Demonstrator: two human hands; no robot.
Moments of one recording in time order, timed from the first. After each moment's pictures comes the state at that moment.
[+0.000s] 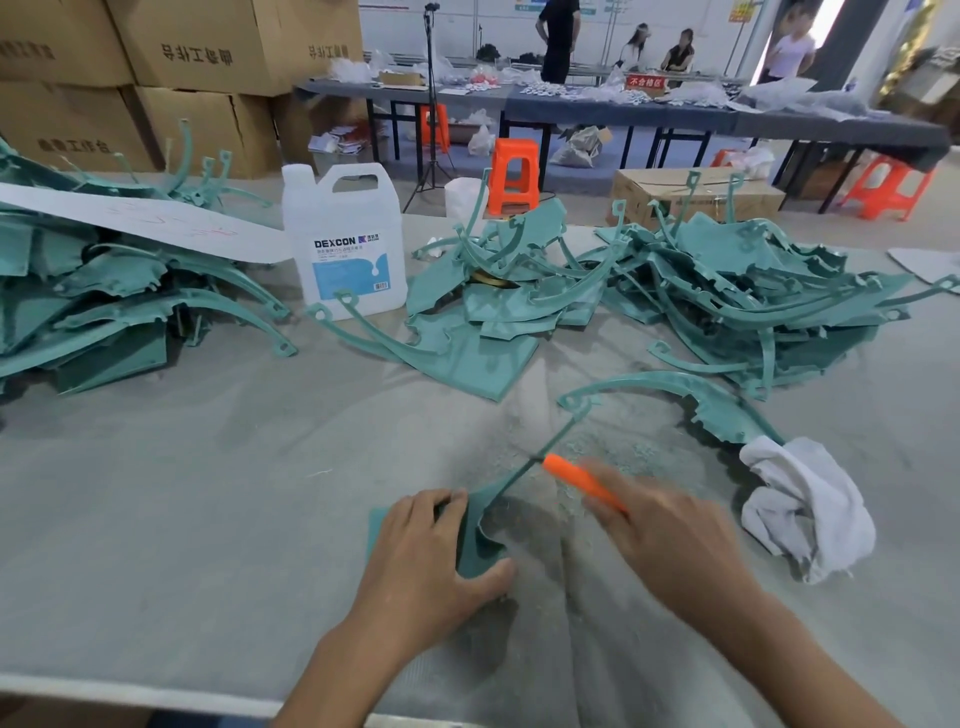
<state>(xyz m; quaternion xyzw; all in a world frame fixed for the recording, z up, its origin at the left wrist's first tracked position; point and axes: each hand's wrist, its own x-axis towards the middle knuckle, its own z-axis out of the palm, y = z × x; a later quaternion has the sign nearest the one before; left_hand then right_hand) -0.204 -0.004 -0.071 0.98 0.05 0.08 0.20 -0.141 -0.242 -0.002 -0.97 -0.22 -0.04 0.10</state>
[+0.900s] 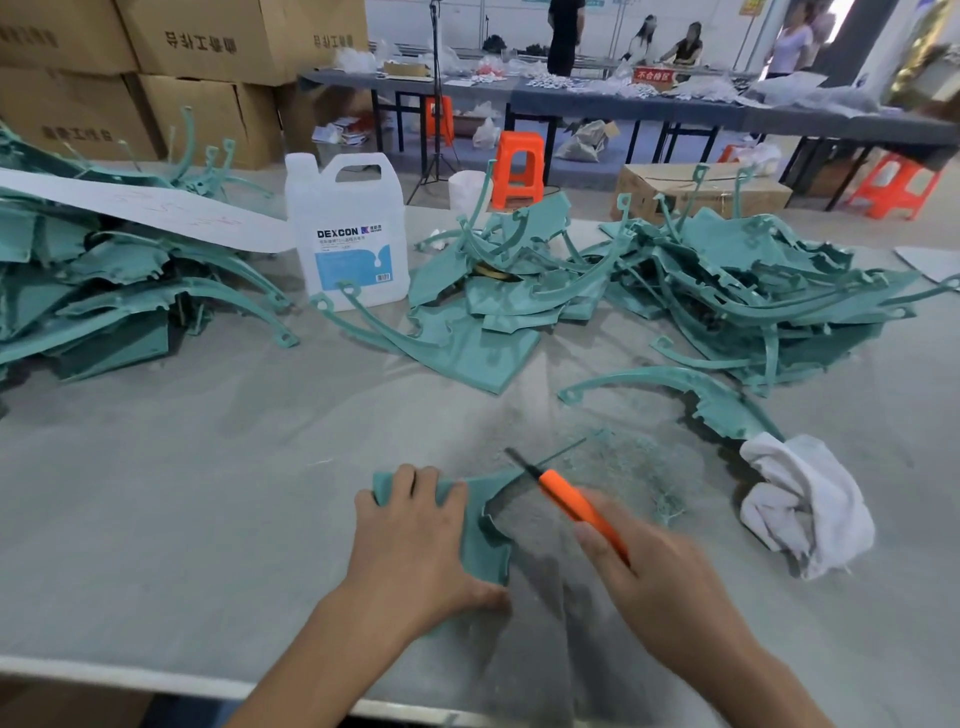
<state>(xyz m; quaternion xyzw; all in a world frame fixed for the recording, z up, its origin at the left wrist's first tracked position) -0.206 -0.010 -0.028 1.00 0.05 -0.02 -0.02 -0.172 -0.241 -0.021 -0.95 -0.19 0.02 0.23</state>
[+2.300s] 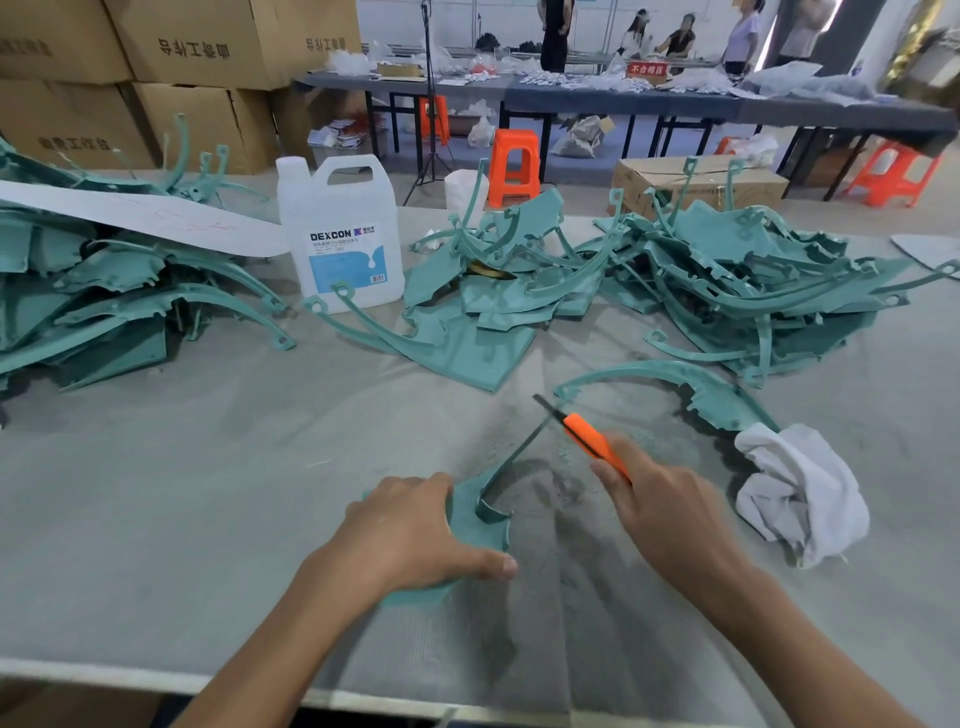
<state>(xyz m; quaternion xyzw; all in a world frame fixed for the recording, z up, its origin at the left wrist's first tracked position) -0.193 0.004 -0.004 0.97 0.10 -0.16 0.15 -0.121 -0.249 -0.020 -0.96 -0.20 -0.10 0.16</state>
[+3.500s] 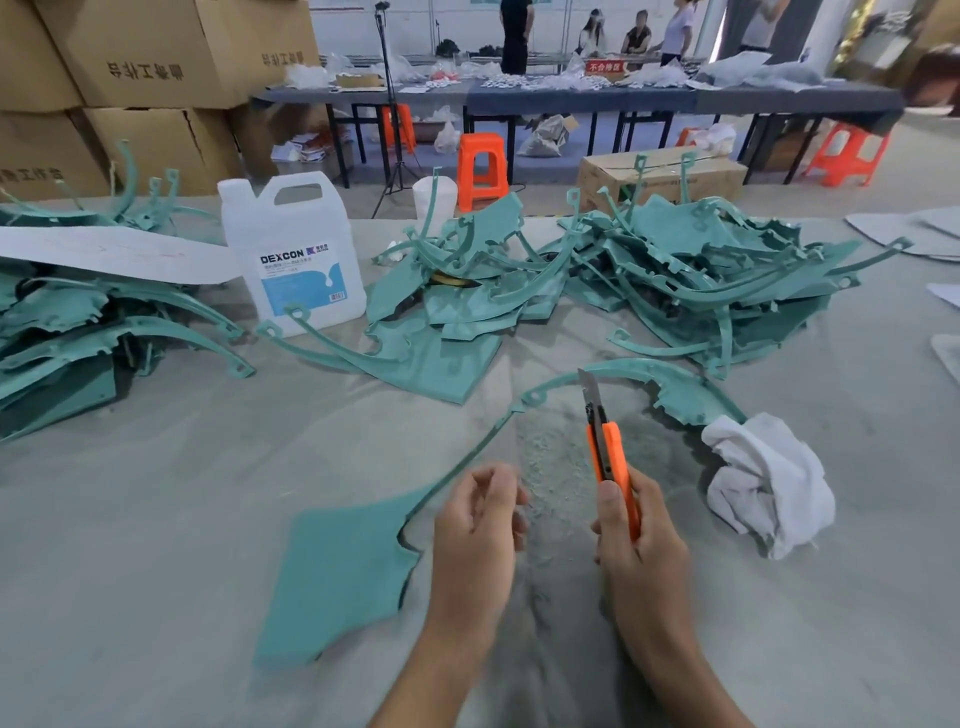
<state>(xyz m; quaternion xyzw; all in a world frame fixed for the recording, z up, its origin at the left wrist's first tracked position) -0.178 -0.094 -0.026 0.64 0.17 0.16 0.73 -0.154 -0.240 -0.076 -0.83 0.01 -0.17 0.53</state>
